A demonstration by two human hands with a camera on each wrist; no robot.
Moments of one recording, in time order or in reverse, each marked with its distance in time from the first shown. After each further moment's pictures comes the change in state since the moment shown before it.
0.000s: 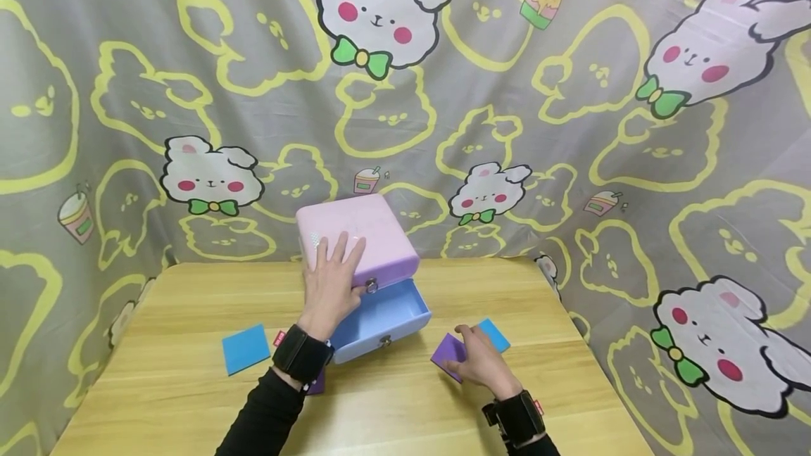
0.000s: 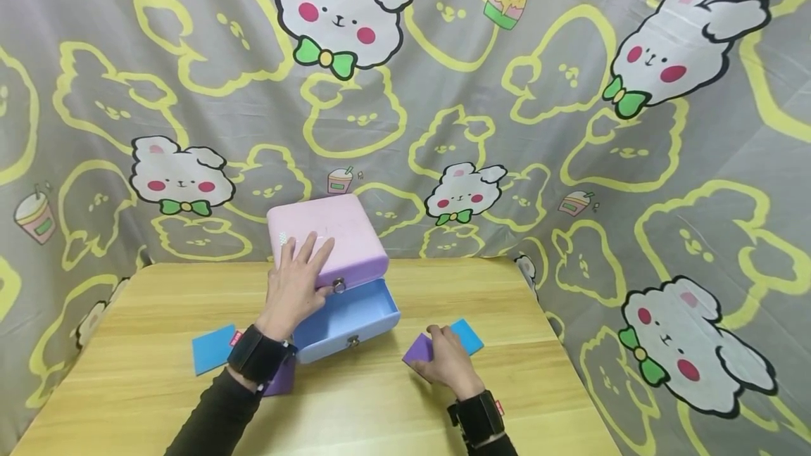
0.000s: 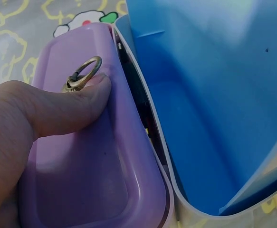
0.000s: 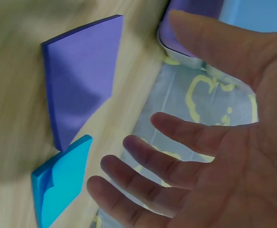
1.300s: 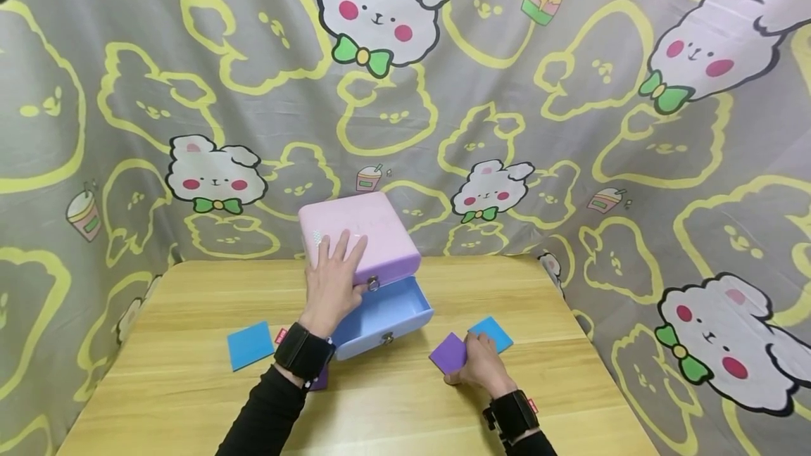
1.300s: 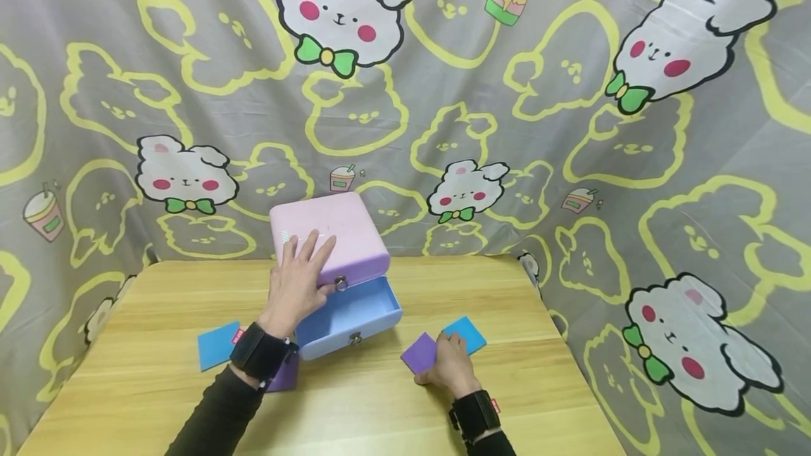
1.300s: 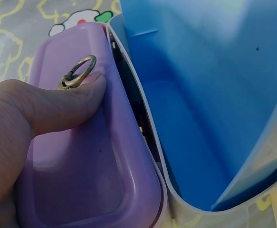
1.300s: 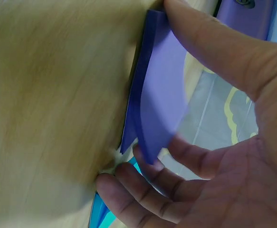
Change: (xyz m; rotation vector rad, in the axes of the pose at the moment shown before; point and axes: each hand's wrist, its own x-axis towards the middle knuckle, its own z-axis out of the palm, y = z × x) left_hand -0.002 0.000 0.001 0.021 0.017 0.006; right_hand 0.005 0.021 0.028 -0.037 0.015 0.133
